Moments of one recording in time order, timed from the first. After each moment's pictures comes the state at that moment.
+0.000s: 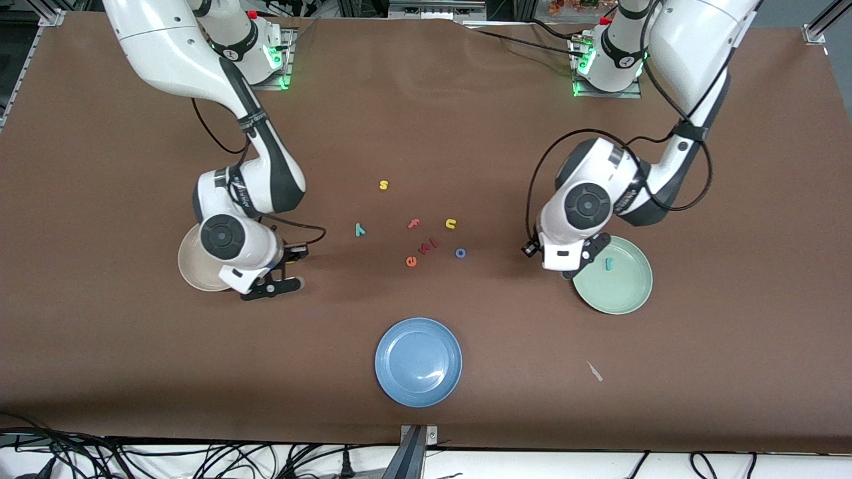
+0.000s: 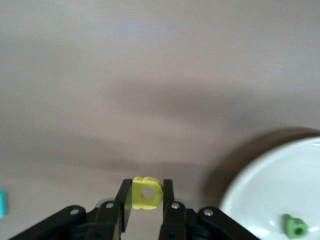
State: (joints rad) left arm -0.05 0.54 -0.39 -1.74 0.15 2.04 -1.19; right arm 0.35 0.64 -0.08 -1.65 0.03 2.11 0.07
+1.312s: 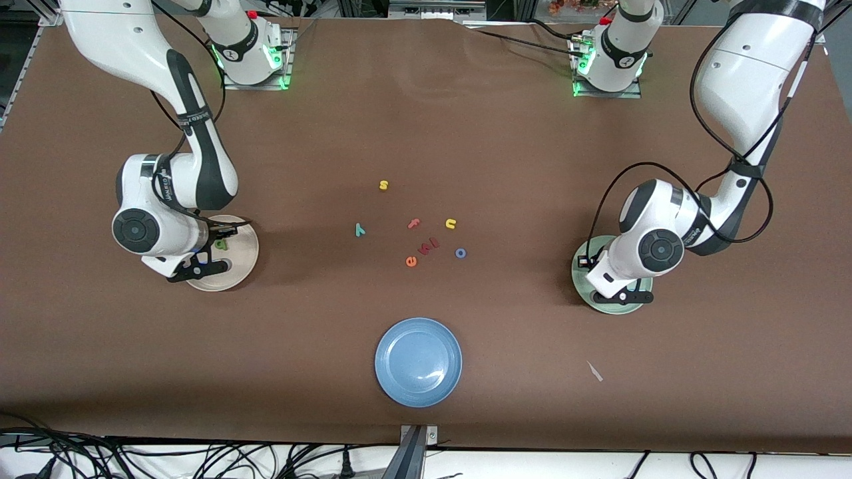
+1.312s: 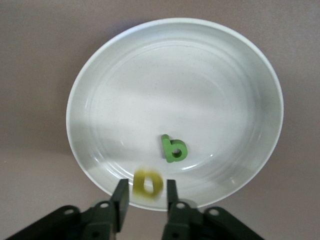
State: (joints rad) left arm 0.16 0.68 -0.38 -1.75 0.31 2.15 -0.39; right arm 0.35 0.51 -0.28 -1.86 0.03 2.05 -0.16
